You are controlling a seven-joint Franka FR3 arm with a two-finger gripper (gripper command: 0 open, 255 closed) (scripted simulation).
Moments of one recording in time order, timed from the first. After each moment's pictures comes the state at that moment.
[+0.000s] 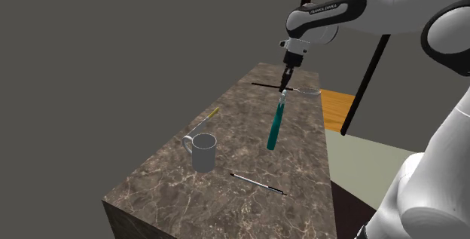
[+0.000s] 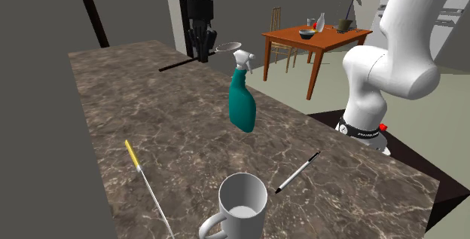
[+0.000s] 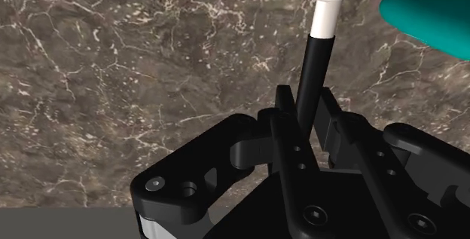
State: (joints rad) arm 0.10 -0.02 -0.50 -1.89 0.14 1.87 -0.90
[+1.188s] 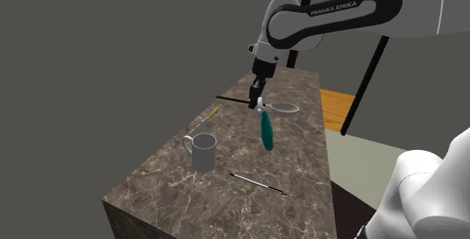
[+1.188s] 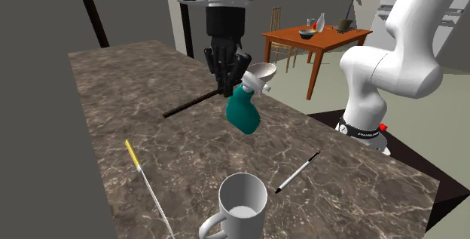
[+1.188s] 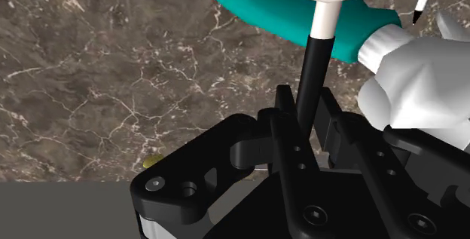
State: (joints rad) arm 0.28 -0.25 -0.22 -2.16 0.08 1.98 -0.43
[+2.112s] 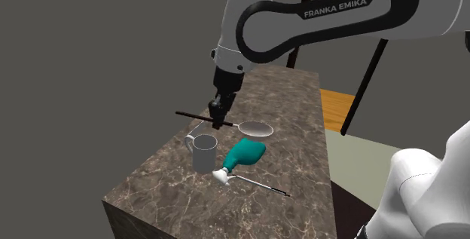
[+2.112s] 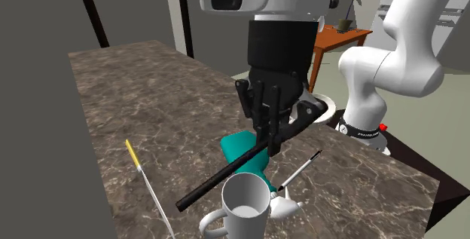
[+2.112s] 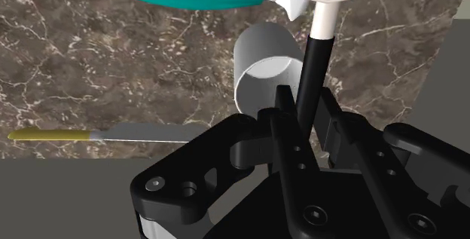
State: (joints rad) arm 0.42 -0.21 0.00 -2.13 0.11 2.02 -0.08
